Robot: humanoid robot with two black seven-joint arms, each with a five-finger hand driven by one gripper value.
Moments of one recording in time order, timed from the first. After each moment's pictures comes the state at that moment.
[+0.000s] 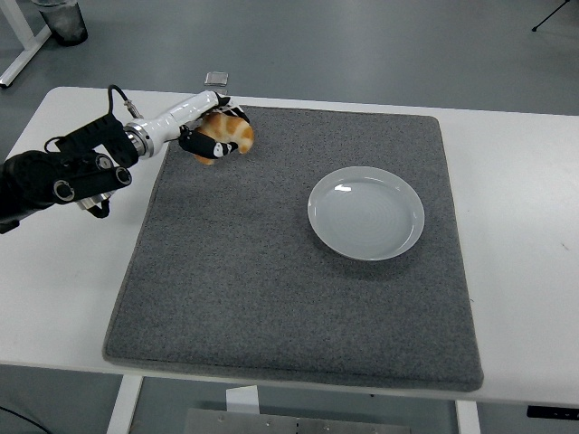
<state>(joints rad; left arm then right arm) -1.20 0.50 0.23 -0.85 0.62 0.27 -0.37 0.10 0.00 -0.01 0.12 0.06 0.00 -0.03</state>
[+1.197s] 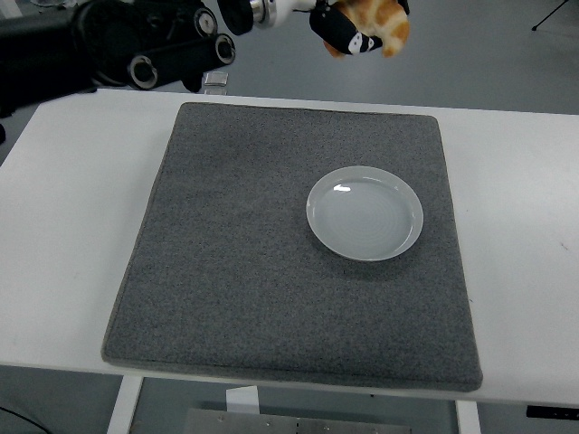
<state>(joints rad) -1.62 0.18 0.31 -0.85 0.68 0.18 -0.35 0.10 0.00 -0.01 0.12 0.06 0.00 -0.03</state>
